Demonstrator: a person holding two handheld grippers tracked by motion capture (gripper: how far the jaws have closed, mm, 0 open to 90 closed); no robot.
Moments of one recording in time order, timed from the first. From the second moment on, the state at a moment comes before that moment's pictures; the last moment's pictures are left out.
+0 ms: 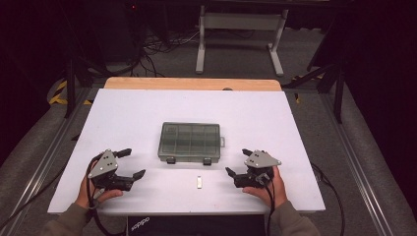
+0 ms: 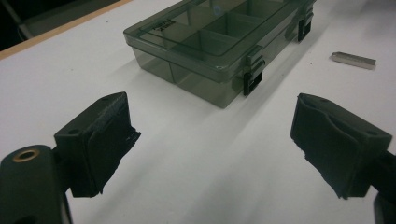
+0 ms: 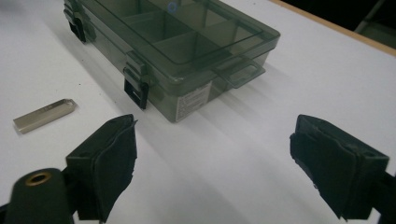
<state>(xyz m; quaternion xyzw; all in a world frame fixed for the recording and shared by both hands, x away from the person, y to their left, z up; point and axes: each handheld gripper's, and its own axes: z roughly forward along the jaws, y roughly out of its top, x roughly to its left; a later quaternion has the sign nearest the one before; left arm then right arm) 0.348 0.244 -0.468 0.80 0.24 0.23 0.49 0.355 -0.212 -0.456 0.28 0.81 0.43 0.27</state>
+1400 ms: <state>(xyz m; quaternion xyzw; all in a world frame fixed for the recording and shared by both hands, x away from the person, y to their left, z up) 0.414 0.188 -0.480 0.89 0.20 0.12 0.39 0.399 -0.177 -0.465 0.26 0.85 0.43 0.18</state>
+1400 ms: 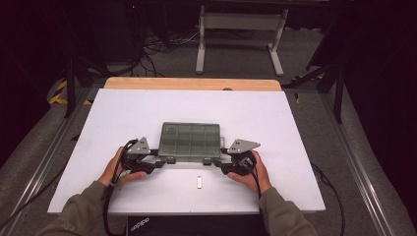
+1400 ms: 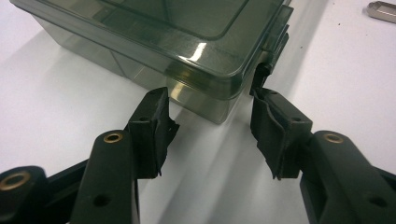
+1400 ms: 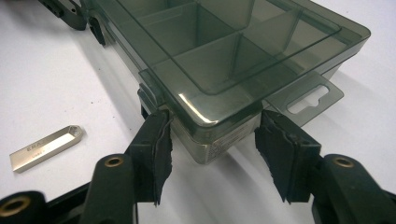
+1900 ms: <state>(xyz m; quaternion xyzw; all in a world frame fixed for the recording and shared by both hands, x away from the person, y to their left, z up) 0.414 0.188 -0.480 0.89 0.20 0.12 0.39 0.397 -0.178 -0.463 0.25 0.85 0.43 0.18</state>
